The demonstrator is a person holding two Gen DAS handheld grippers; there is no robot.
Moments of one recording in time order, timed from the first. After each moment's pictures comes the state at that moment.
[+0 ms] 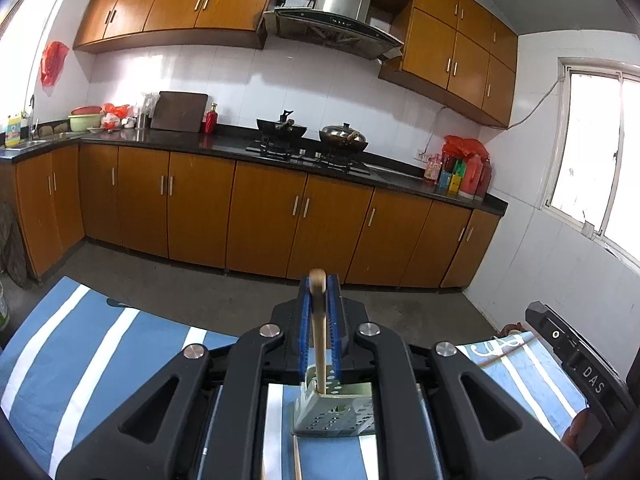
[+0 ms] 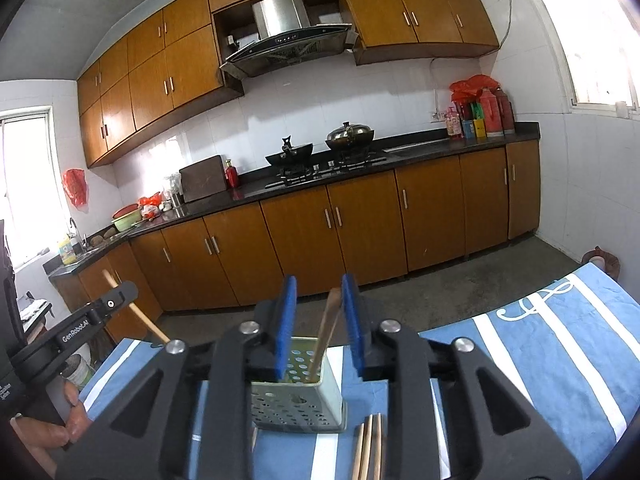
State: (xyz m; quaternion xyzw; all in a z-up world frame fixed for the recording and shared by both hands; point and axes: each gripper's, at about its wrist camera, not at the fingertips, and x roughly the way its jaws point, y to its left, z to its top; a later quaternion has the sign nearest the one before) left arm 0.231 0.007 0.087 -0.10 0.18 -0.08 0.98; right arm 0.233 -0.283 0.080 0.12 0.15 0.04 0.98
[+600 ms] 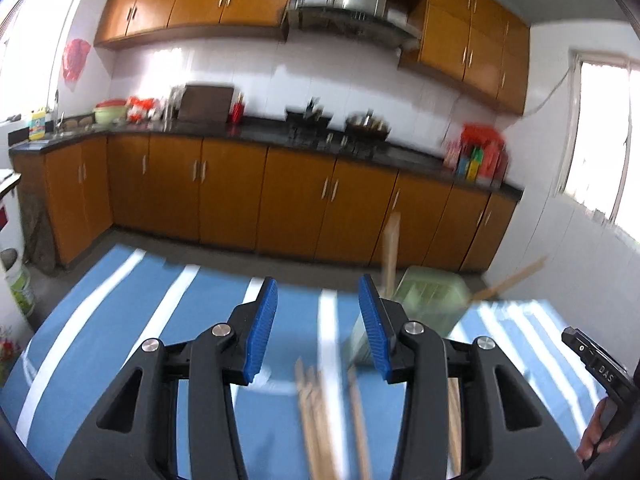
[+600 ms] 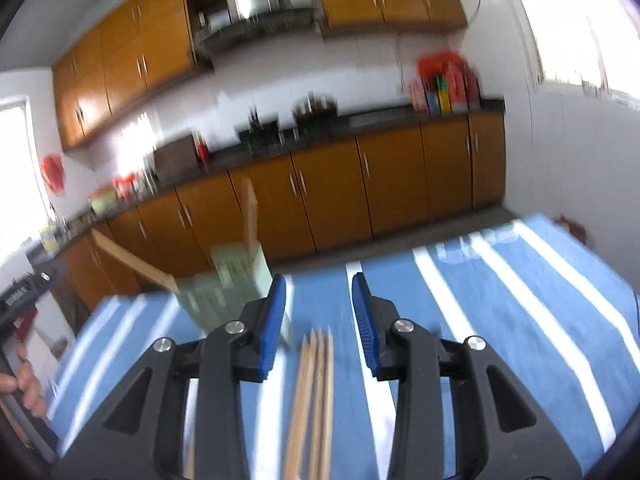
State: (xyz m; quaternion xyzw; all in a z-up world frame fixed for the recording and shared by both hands) left arm 0.160 0.055 0.048 -0.08 0.22 -0.04 0.97; right arm 0.152 -0.324 0.002 0.12 0.25 -0.01 0.96
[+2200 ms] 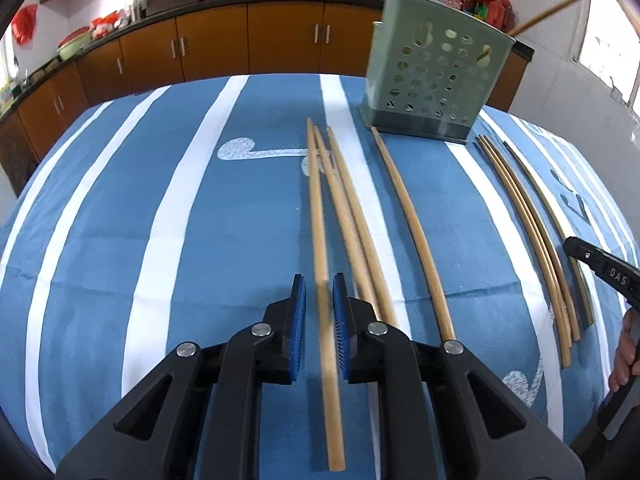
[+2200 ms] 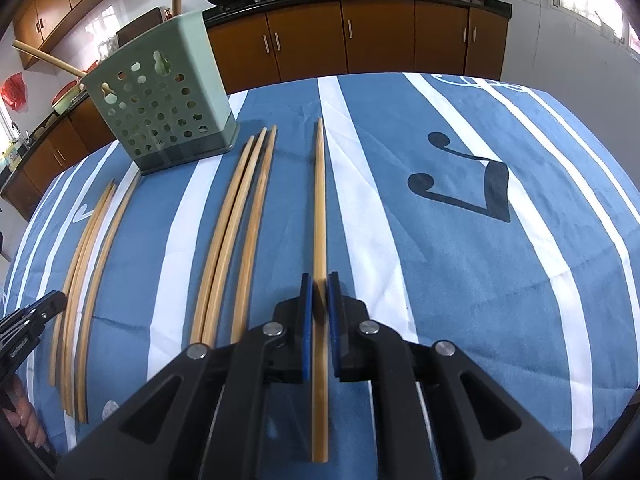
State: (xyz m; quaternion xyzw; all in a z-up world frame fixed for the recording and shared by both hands) left arm 0.147 0.023 -0.107 0.01 0.43 -0.06 0.90; right arm 0.165 -0.307 -0.124 0.09 0.43 -0.02 0.90
